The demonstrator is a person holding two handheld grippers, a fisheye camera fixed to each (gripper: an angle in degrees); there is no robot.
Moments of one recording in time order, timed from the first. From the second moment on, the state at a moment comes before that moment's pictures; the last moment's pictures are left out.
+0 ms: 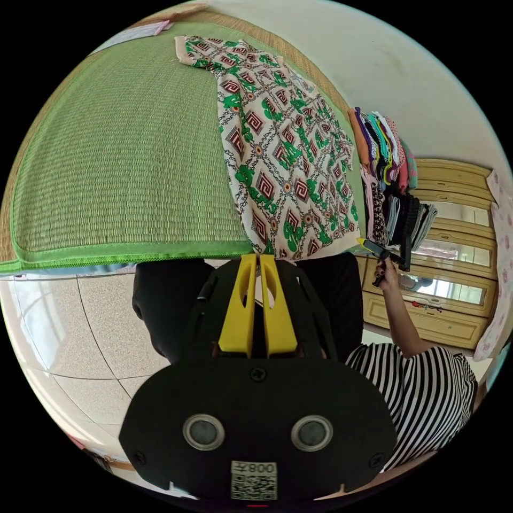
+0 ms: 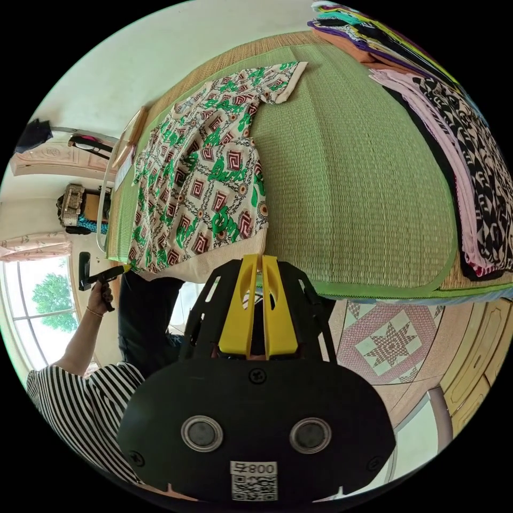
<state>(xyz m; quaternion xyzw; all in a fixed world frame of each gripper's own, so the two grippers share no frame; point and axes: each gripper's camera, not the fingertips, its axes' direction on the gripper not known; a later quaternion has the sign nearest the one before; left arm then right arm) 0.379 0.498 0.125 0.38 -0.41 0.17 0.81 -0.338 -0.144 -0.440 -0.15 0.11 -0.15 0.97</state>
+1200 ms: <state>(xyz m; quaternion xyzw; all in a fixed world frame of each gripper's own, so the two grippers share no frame) 0.375 0.545 0.115 0.40 -0.43 0.17 0.79 -0.240 -0.063 -0.459 -0.18 0.02 -0.09 0.98</state>
